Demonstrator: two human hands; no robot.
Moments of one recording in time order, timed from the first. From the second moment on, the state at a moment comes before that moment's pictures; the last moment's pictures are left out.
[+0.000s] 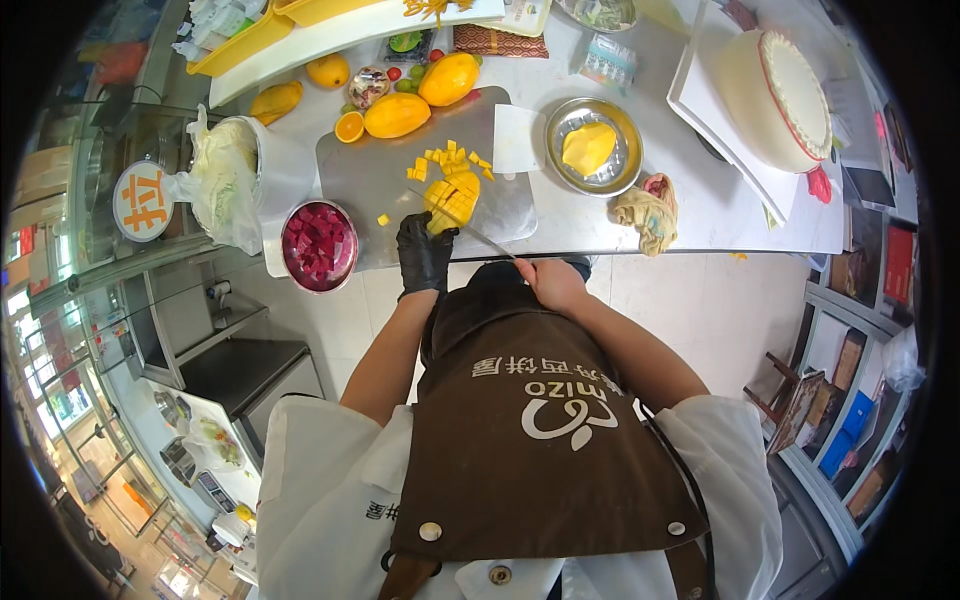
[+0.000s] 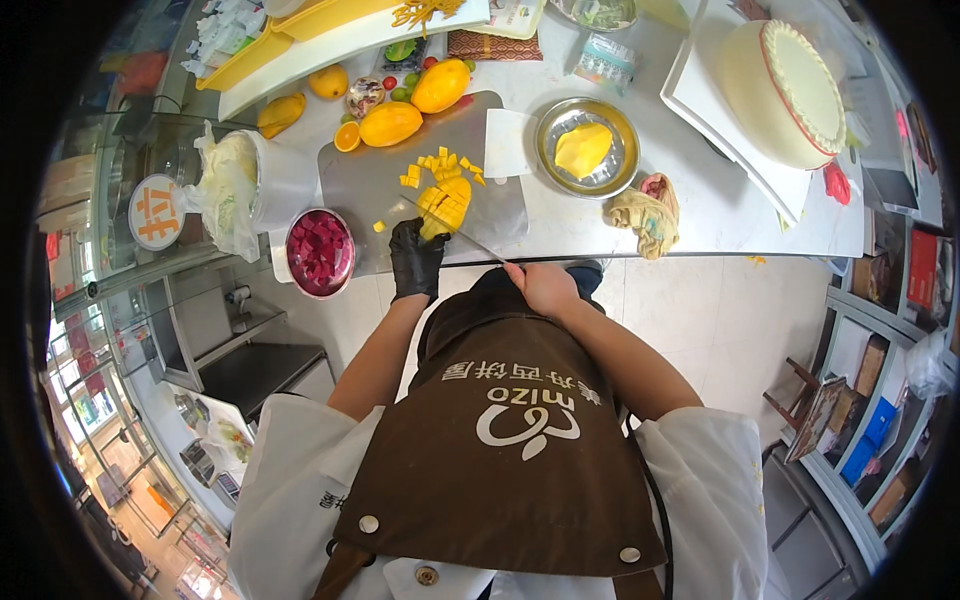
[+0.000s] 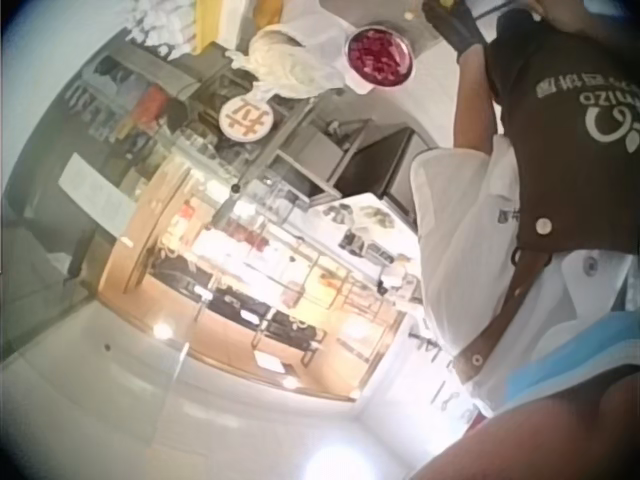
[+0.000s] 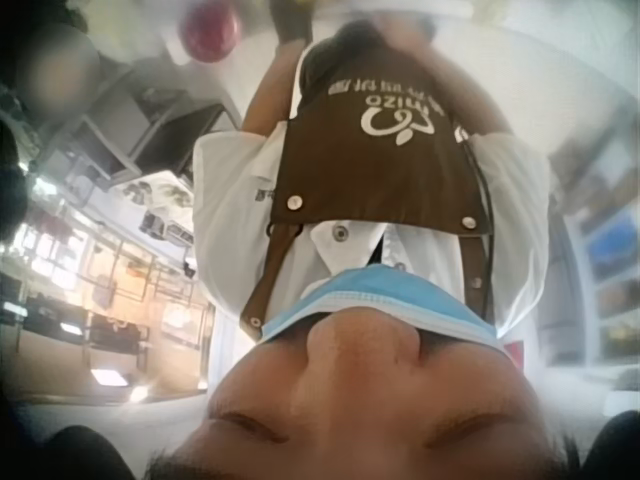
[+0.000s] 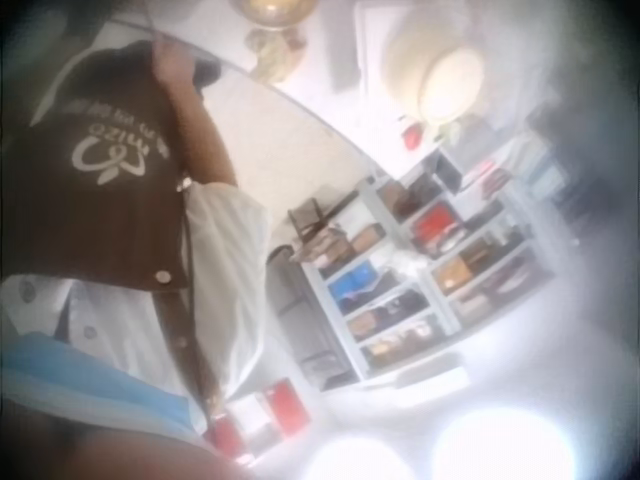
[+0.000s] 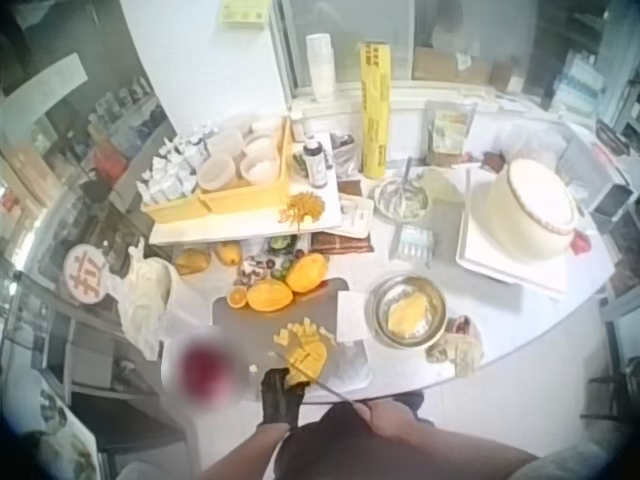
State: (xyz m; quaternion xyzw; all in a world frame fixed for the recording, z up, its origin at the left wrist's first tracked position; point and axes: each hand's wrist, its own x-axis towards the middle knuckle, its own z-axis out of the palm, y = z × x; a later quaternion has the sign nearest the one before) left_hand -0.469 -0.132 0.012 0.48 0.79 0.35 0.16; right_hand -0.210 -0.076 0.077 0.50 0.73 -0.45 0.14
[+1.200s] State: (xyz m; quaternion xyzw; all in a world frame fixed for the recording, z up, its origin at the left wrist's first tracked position) left_hand -0.482 -0.135 0.031 0.54 0.77 0.32 0.11; right_hand -0.225 -0.067 0.080 0.49 0.73 -0.45 0.14
